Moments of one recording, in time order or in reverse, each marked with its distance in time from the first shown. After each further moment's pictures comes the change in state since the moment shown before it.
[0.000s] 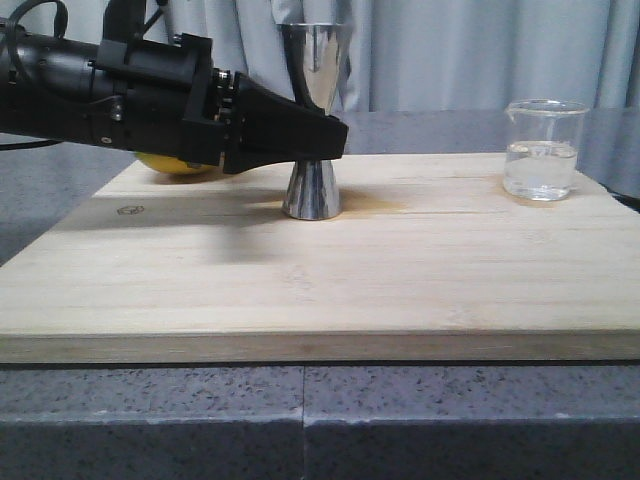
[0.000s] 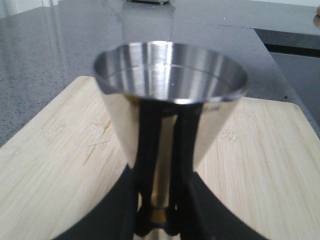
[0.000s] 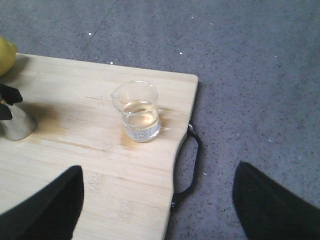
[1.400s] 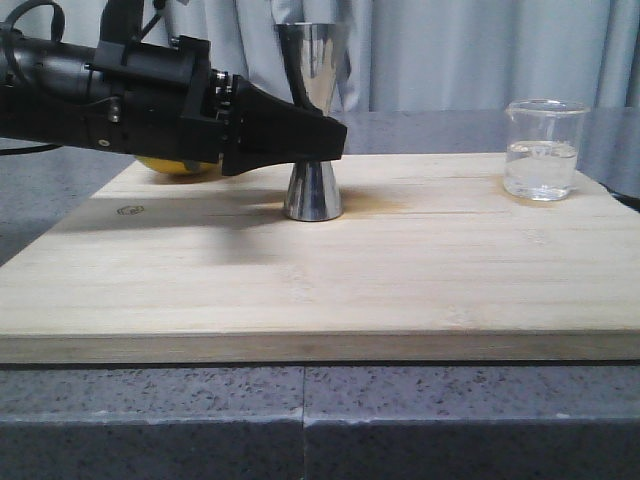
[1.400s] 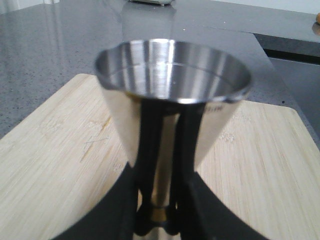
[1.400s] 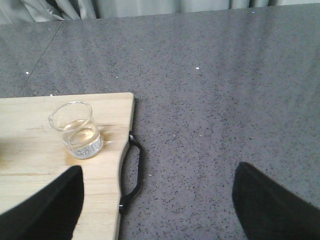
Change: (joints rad) left arm 0.000 0.000 0.014 -0.008 0.006 -0.019; right arm -0.008 -0.192 0.063 -0.335 -0.041 0.390
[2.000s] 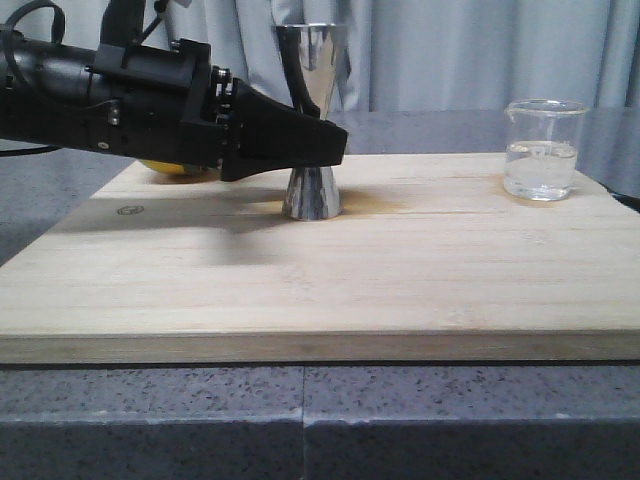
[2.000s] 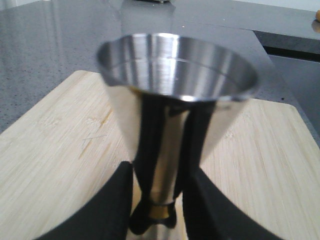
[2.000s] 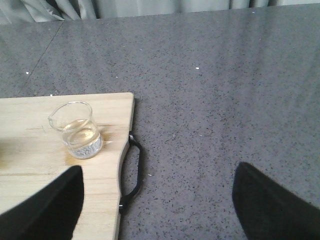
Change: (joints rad) left arm 0.000 0.000 0.001 0.008 -0.004 0.000; right arm 0.000 0.000 0.000 0.000 0.000 0.000
